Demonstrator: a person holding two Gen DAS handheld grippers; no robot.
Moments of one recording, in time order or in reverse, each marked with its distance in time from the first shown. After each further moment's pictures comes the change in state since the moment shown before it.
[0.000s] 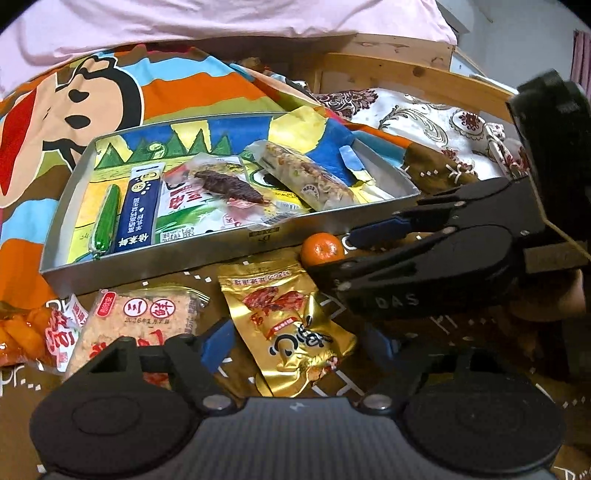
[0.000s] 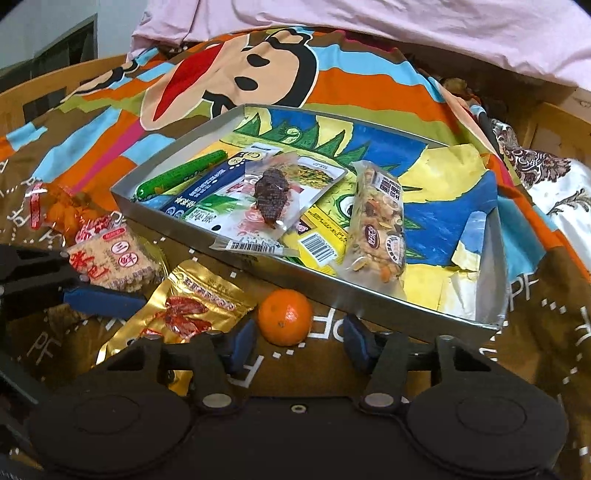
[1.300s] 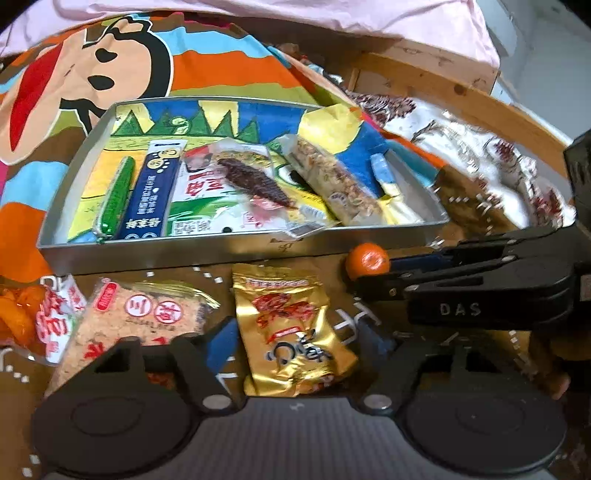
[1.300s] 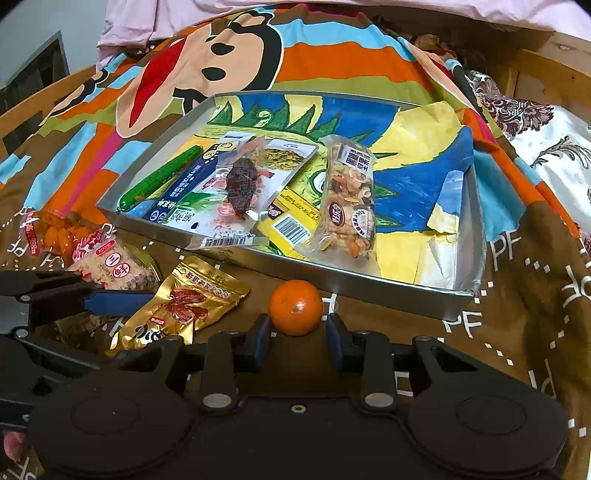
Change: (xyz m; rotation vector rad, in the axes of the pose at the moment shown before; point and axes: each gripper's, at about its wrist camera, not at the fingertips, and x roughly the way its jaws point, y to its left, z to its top) left arm 0.015 0.017 0.014 -0.162 0.047 0.009; right arm -0.008 -0.022 0.007 0.130 0.106 0.024
